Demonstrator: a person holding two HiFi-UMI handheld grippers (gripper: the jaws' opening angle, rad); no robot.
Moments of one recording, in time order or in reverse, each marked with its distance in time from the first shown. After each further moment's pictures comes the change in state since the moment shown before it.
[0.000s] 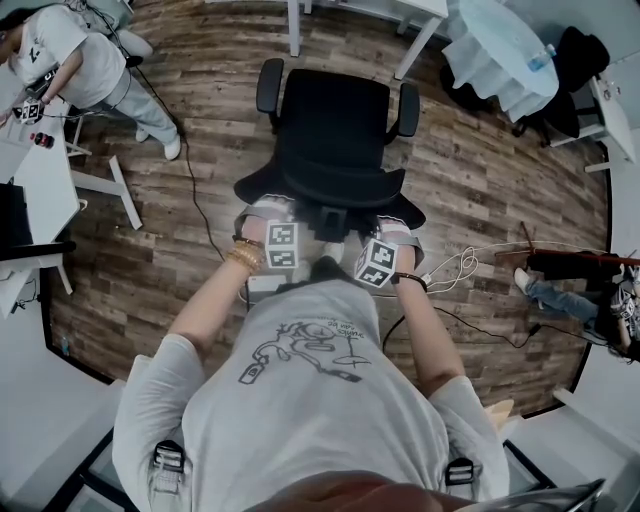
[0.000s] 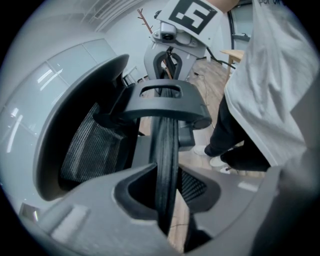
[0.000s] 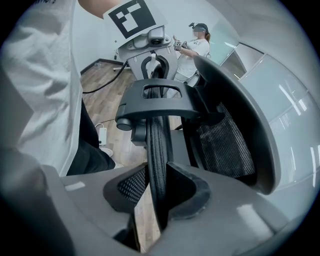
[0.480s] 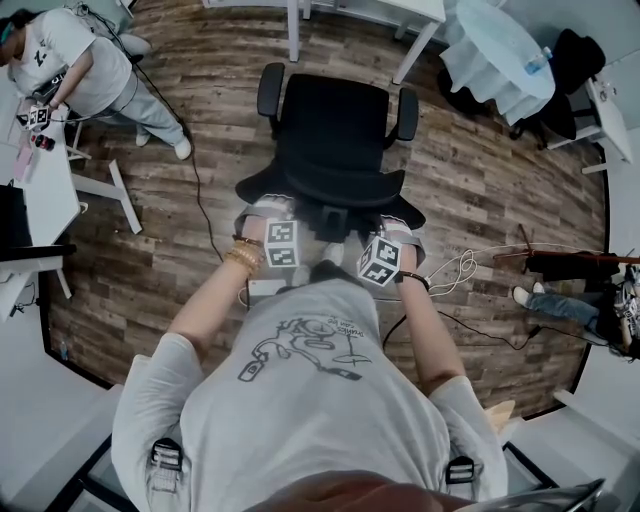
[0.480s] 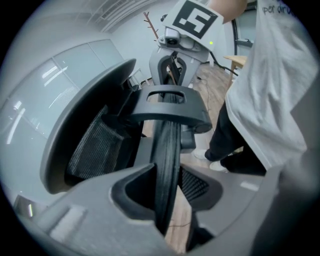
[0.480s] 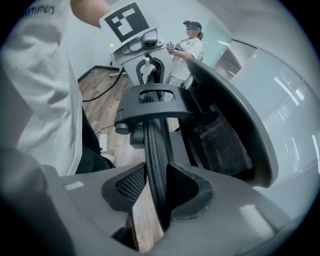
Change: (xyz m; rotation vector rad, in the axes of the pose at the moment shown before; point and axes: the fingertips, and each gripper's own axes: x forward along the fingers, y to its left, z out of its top) left arm -0.011 0.008 -0.001 -0.045 -0.034 0.001; right arm -0.006 -0.005 0.007 0.063 -0.035 0.017
